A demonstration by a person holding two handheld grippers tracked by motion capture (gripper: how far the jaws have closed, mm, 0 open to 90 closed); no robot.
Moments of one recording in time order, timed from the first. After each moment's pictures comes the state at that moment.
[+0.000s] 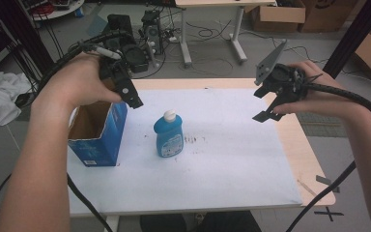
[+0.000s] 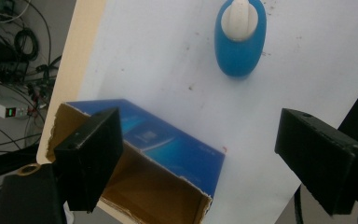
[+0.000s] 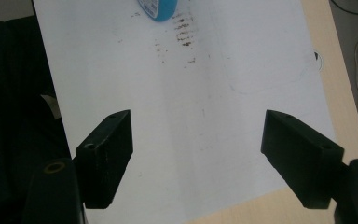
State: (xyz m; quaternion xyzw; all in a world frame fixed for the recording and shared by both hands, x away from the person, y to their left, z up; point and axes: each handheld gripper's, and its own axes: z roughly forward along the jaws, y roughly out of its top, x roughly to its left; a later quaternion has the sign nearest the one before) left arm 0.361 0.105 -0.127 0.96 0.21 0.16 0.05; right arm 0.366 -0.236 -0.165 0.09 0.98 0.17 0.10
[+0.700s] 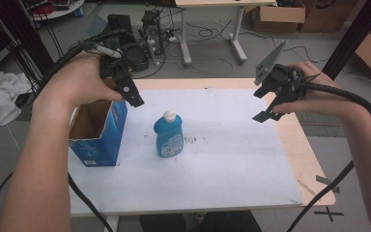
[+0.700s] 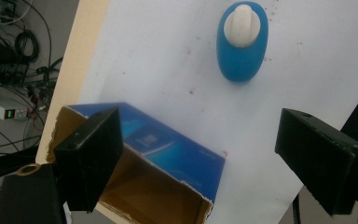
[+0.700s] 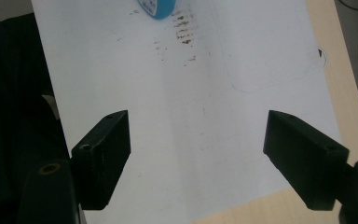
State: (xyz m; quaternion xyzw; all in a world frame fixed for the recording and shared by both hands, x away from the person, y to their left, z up) left arm 0.364 0.104 -0.127 0.96 0.22 0.16 0.06; right arm 0.373 -0.239 -0.171 0.09 0.98 0.17 0.10
